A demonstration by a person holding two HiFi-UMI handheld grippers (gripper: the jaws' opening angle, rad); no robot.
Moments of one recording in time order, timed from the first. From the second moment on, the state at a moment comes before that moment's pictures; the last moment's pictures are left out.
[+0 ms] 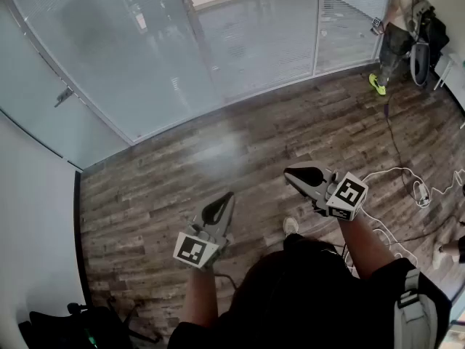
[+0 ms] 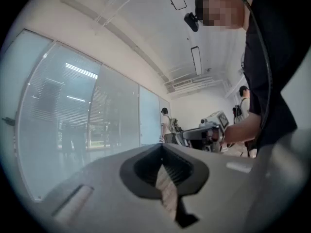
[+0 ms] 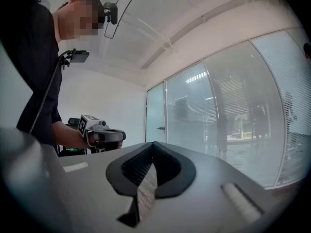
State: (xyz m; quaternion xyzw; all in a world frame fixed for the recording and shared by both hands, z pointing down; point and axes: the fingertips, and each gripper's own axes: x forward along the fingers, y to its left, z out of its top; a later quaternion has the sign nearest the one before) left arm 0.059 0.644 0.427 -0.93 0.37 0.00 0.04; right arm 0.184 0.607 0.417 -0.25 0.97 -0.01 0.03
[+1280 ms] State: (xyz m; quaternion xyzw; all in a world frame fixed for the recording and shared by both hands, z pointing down) left arm 0.040 0.650 0.441 -0.92 0.39 0.00 0.01; right arm 0.159 0.613 0.425 -0.22 0.97 -0.01 0.04
